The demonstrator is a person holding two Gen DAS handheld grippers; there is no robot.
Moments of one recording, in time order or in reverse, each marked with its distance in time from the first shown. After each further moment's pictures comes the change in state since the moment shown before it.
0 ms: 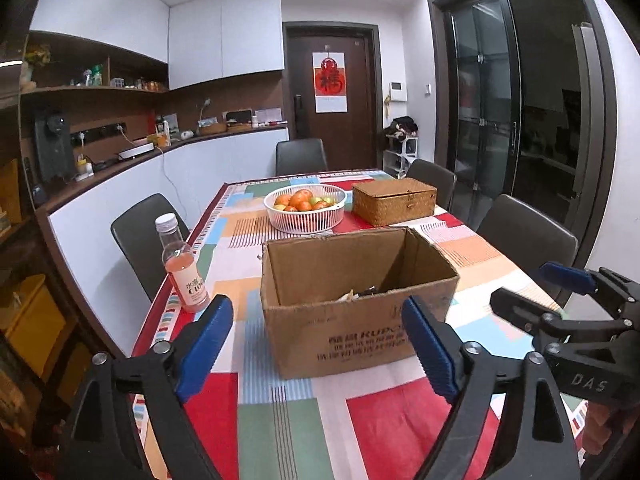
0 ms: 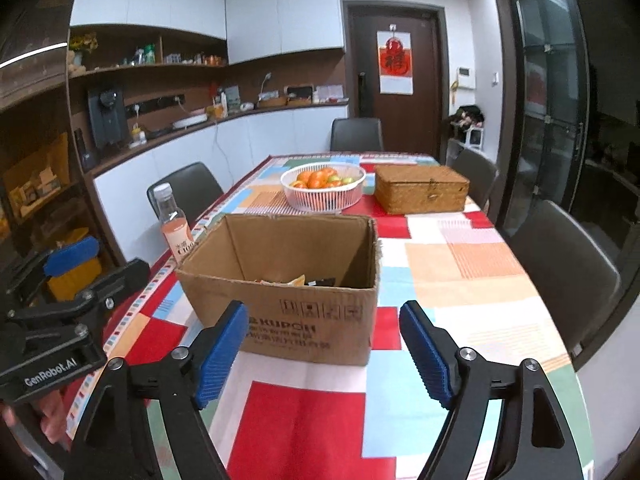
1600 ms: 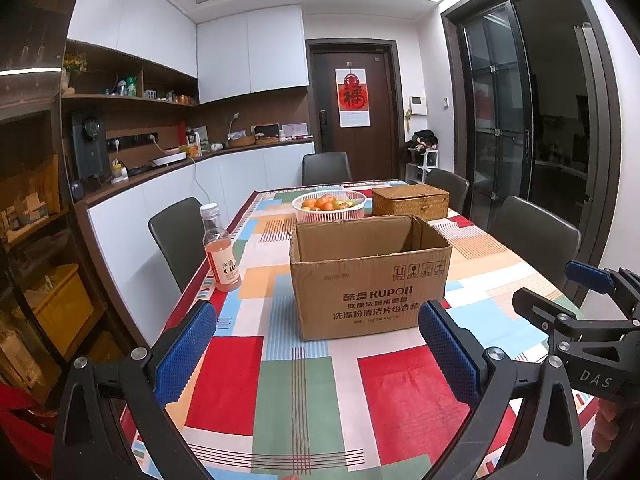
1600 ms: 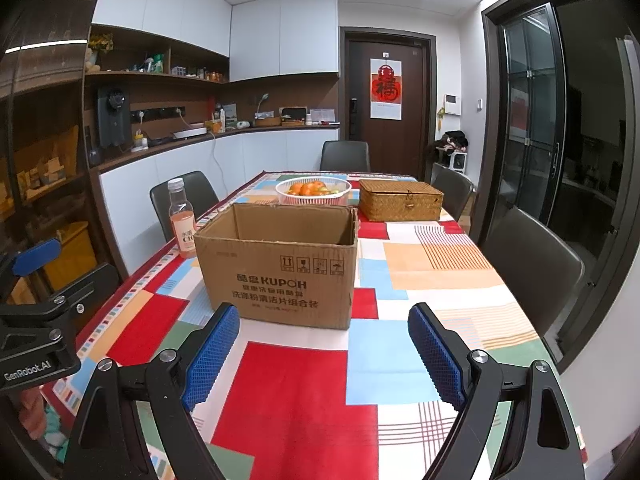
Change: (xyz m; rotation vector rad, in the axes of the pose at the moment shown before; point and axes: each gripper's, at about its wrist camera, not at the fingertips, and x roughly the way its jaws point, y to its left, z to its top) left arm -0.068 -0.012 -0.054 -0.008 -0.060 0.108; right arm -0.063 0.007 -0.056 -0.041 -0.074 -0.048
